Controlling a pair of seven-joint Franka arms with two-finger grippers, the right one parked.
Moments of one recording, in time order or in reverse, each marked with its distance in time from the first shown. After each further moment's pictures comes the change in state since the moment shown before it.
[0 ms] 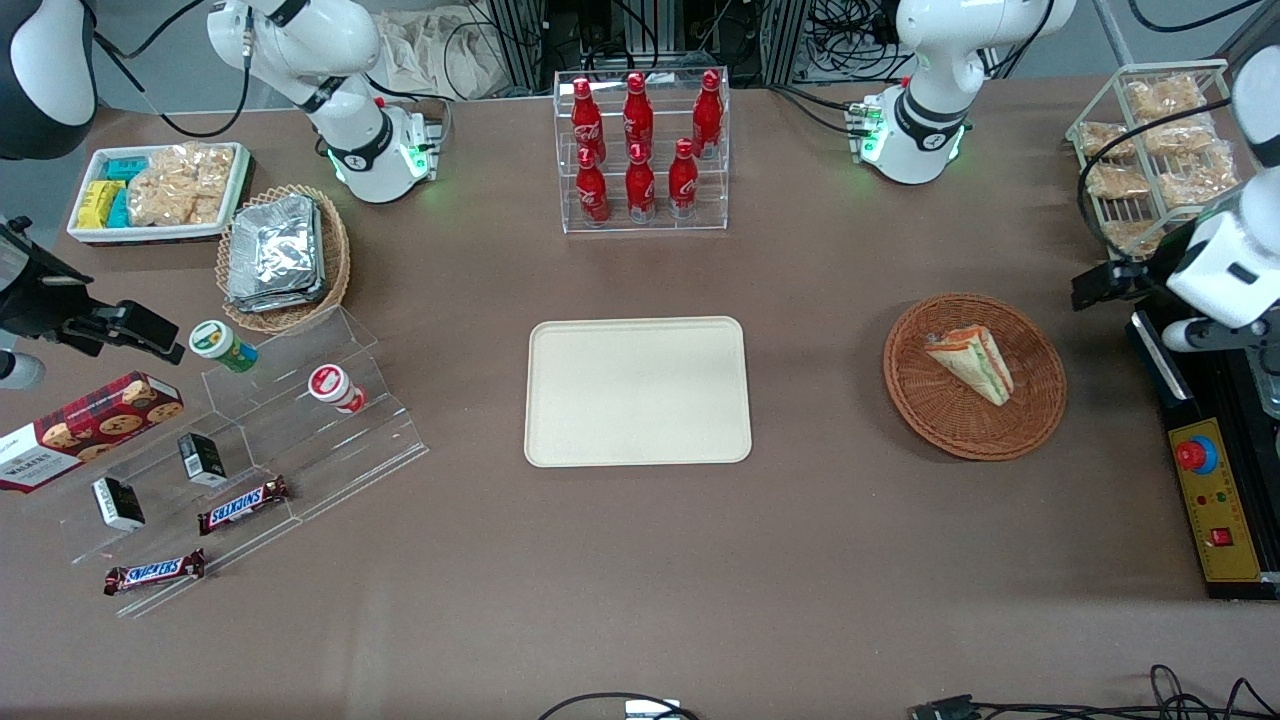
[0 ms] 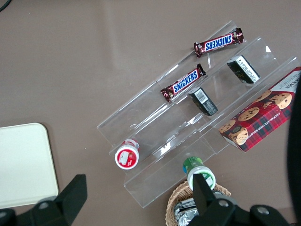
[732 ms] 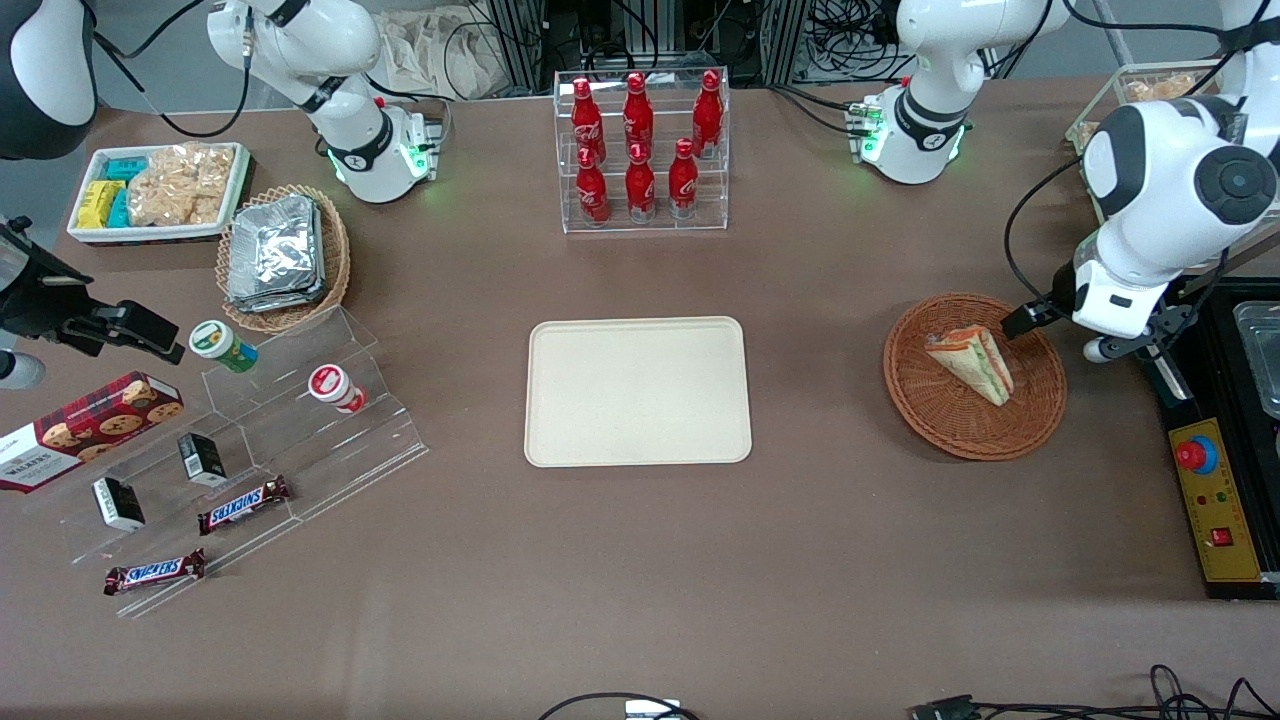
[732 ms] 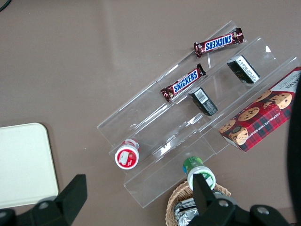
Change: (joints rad) arm 0.035 -0.095 0.000 -0.545 0.000 0.533 -0.305
